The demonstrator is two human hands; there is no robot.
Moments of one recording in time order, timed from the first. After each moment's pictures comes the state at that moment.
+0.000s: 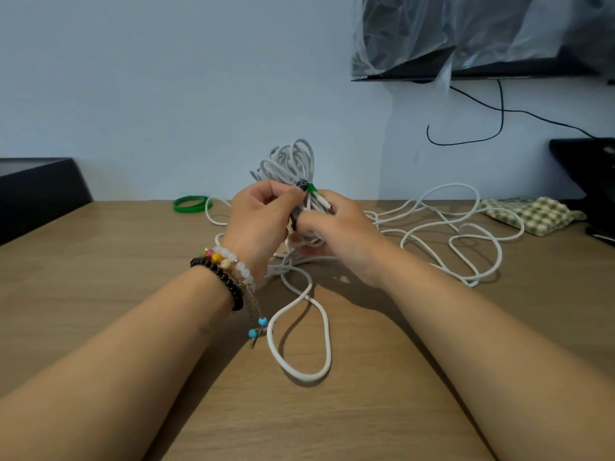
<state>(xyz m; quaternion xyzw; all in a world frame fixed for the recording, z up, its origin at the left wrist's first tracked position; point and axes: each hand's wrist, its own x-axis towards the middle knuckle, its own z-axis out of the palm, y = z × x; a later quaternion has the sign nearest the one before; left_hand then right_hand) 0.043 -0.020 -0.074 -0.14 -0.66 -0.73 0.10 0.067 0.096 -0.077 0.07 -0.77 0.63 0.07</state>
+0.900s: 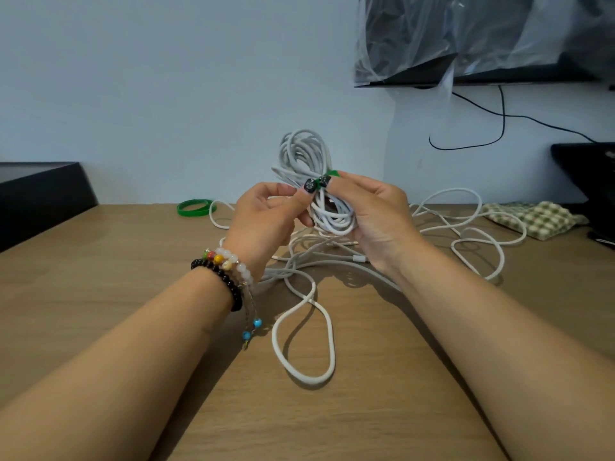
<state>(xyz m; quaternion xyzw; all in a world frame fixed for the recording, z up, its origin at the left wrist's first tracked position) 0.039 -0.027 -0.072 -0.16 -0.68 -0.71 0.07 0.065 0.113 -0.067 0.05 -0.60 0.78 0.16</state>
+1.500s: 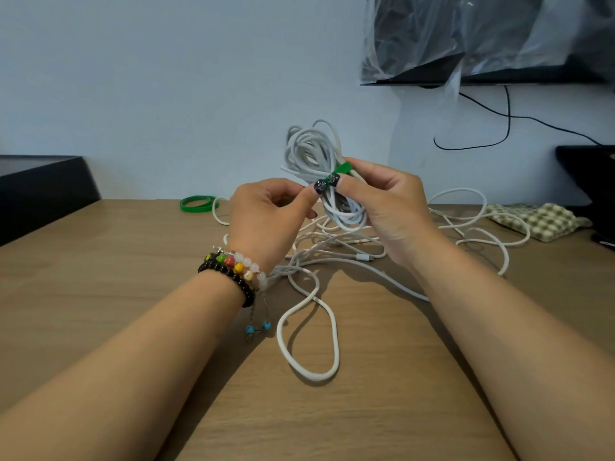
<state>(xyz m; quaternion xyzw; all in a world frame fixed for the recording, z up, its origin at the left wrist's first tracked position) 0.042 -0.027 -0.076 -0.20 -0.73 -0.60 0.24 0.064 0.126 -0.065 0.09 -0.66 0.71 0.23</state>
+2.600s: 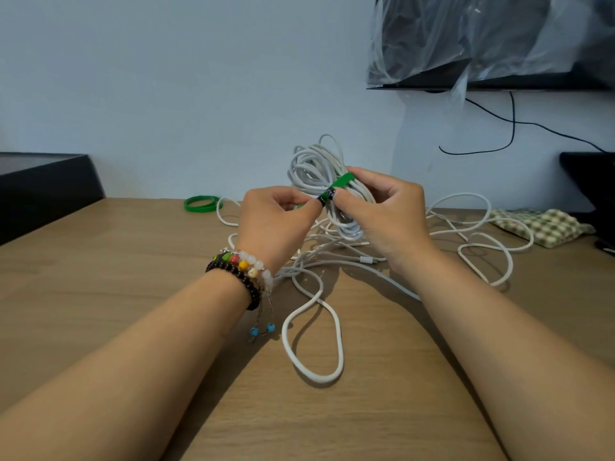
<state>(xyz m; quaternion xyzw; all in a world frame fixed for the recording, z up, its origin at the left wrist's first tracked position) 0.048 -0.022 -0.071 -0.13 -0.74 -0.63 0.18 0.055 0.122 -0.076 0.07 -0.72 0.61 0.33</state>
